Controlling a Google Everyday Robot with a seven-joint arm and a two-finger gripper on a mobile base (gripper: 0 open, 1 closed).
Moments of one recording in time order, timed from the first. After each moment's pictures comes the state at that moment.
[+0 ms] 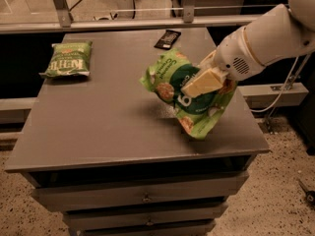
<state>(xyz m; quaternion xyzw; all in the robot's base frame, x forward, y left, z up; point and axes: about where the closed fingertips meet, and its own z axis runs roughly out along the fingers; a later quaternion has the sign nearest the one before) 0.522 -0.100 0.926 -0.51 0.78 0.18 0.33</state>
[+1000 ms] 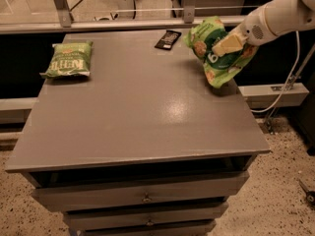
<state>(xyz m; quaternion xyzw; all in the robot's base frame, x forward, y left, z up) 0.697 -0.223 0.926 -0.40 0.82 0.10 0.40</state>
